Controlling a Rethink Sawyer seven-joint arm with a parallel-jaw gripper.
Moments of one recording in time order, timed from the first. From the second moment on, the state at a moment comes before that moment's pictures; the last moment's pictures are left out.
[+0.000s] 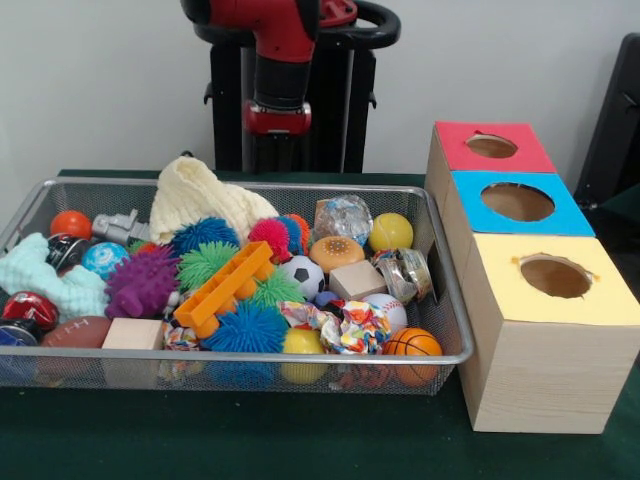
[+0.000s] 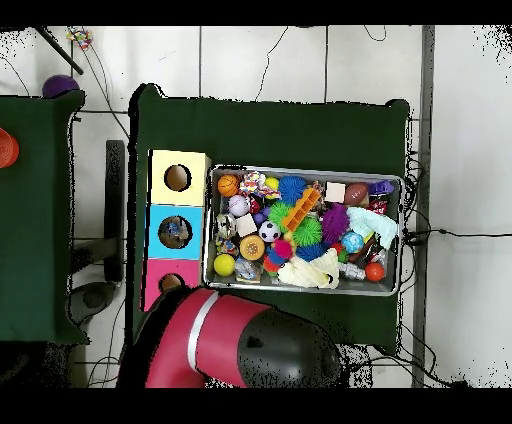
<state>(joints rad) -0.14 -0.05 -0.45 2.10 -0.59 -0.68 1.85</state>
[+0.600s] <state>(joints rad) -0.11 -0.11 -0.40 2.09 -0.59 -0.52 1.85</state>
